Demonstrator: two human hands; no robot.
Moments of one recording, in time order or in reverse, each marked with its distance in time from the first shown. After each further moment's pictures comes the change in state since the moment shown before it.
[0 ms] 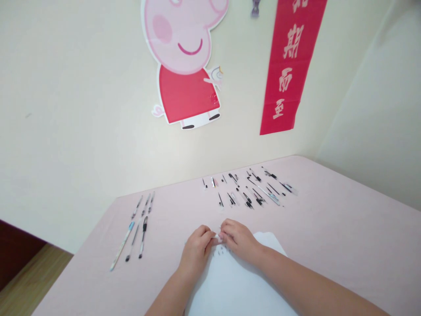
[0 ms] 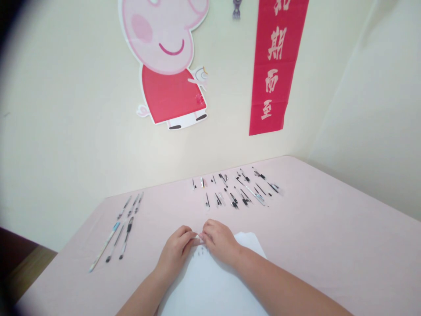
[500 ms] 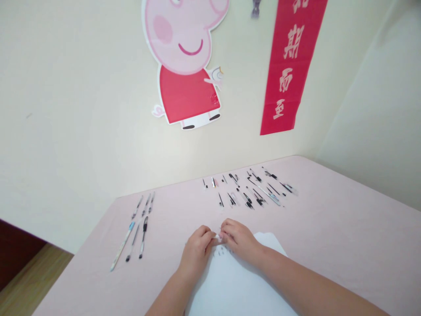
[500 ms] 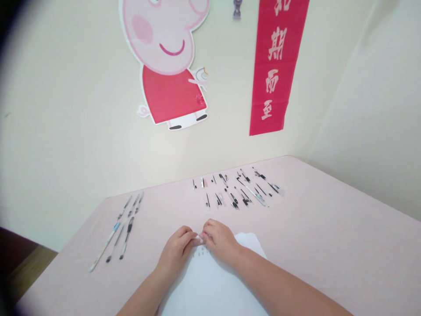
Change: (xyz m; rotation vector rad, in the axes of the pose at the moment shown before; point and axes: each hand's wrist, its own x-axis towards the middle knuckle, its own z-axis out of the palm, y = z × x) left_hand 0.000 0.000 0.000 0.027 -0.008 0.001; right_hand 0.000 0.004 0.003 0.028 0.011 0.004
